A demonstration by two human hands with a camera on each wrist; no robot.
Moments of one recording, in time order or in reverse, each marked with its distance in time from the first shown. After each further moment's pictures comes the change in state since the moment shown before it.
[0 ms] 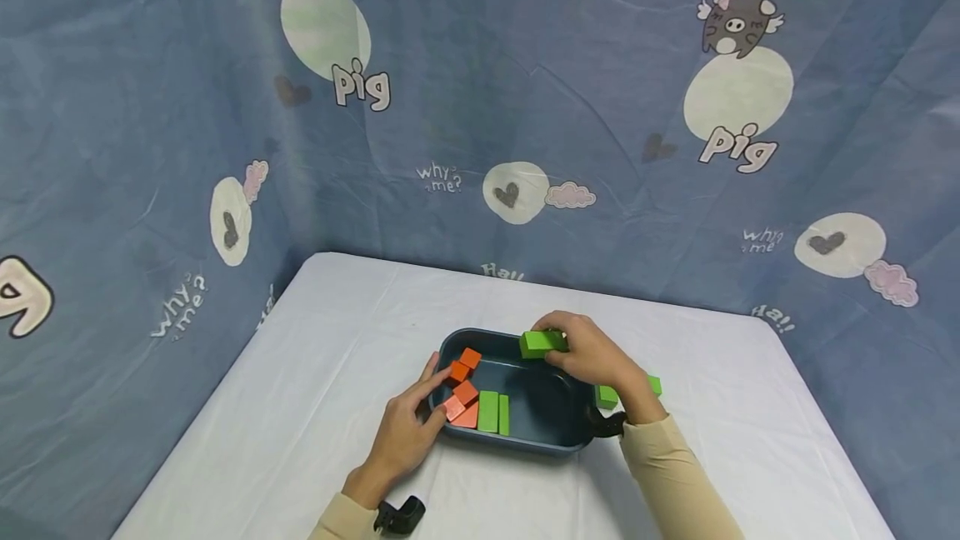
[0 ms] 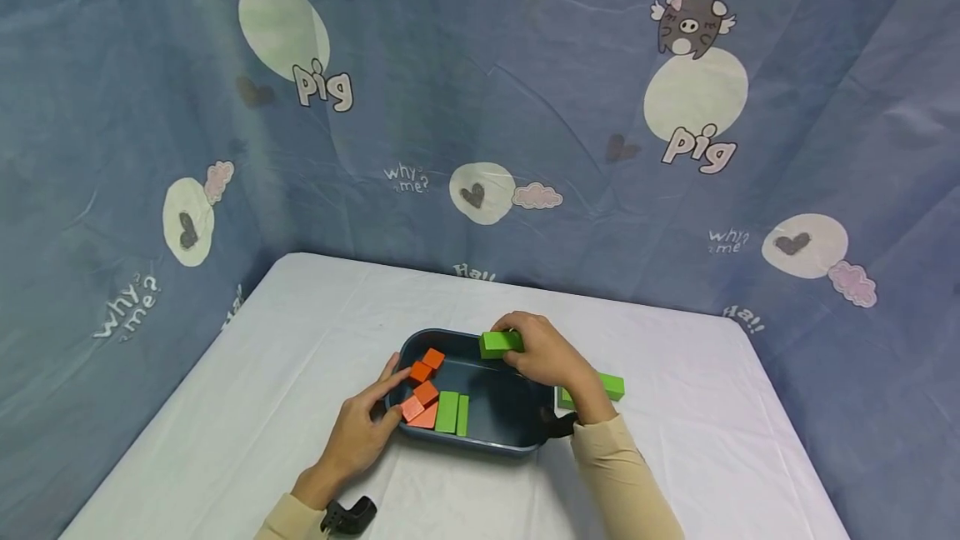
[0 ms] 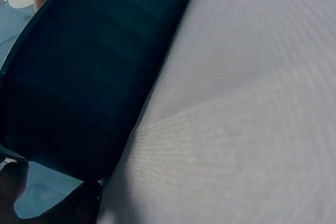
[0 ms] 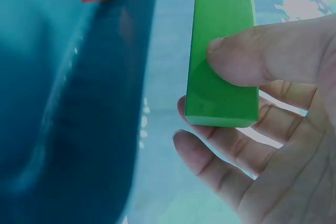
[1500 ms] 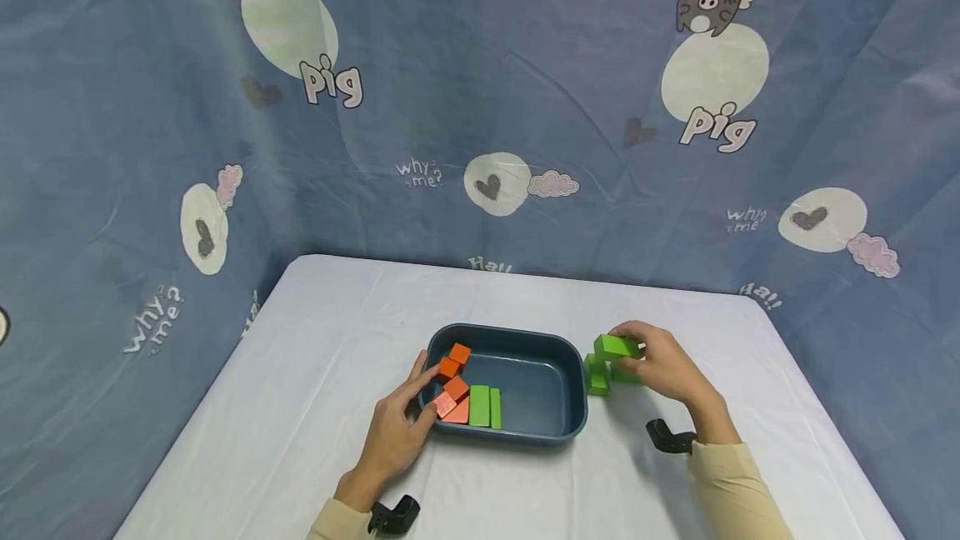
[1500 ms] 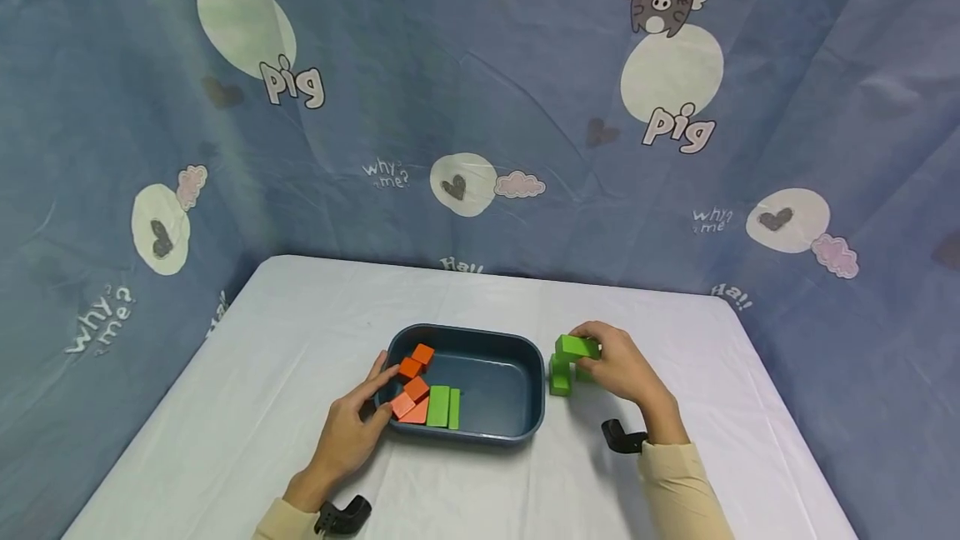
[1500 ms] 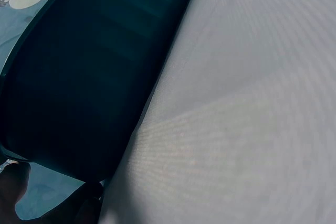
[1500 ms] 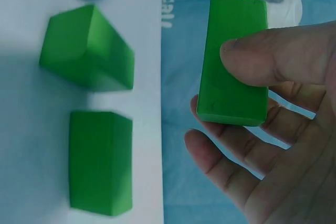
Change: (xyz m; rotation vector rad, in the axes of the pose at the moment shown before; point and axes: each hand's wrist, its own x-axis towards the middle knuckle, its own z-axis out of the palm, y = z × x) left_hand 0.001 0.006 0.003 0.020 0.024 0.006; right_hand -0.093 0.066 -0.039 0.048 0.172 0.273
